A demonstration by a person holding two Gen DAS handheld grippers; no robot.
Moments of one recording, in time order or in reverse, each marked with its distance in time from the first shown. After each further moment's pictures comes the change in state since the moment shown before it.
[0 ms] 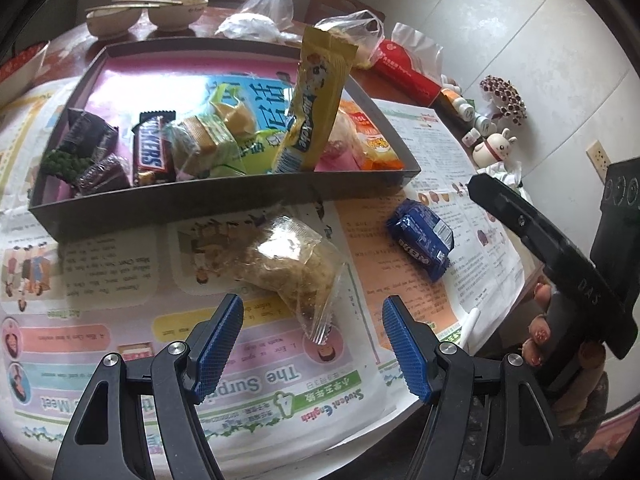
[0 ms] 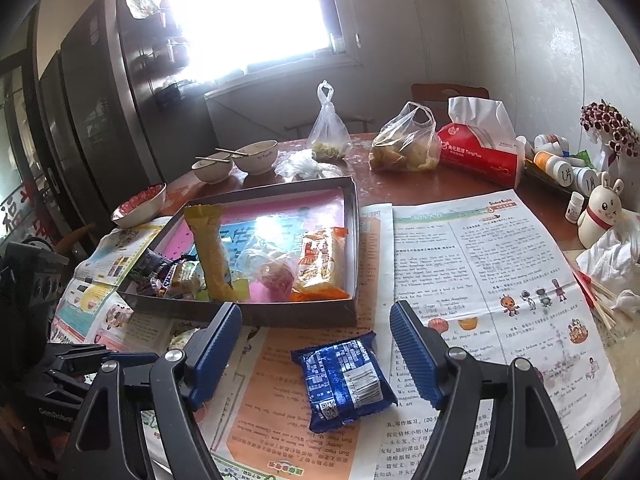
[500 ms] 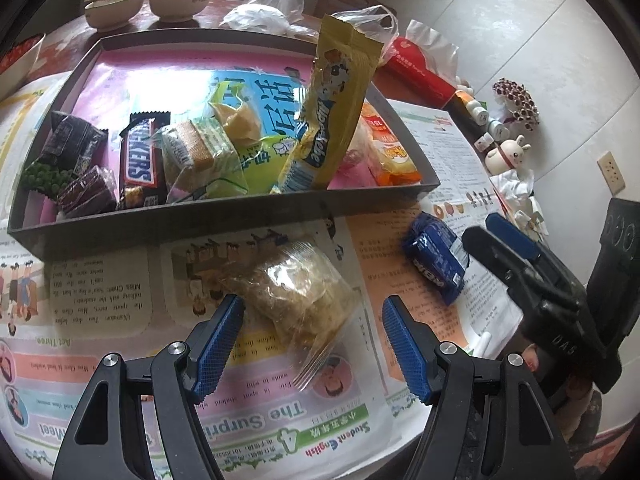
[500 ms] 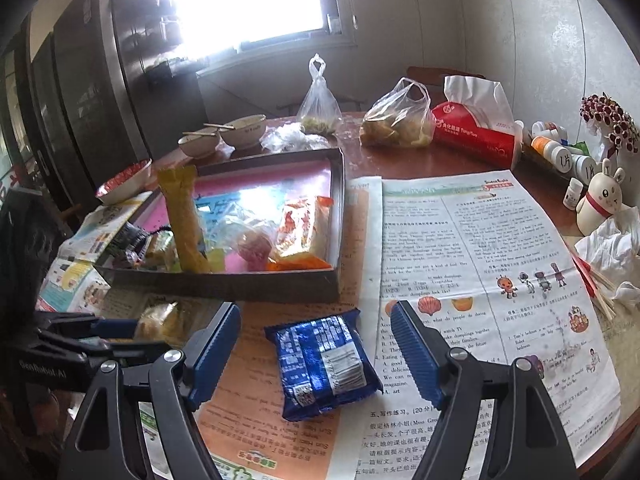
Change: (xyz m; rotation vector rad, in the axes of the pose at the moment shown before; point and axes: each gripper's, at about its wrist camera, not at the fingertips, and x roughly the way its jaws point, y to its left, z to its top) left arm 0.017 0.005 0.019 -0.024 0.017 0.019; right arm 0.022 -0.010 -0.016 -0.021 0.075 -0.047
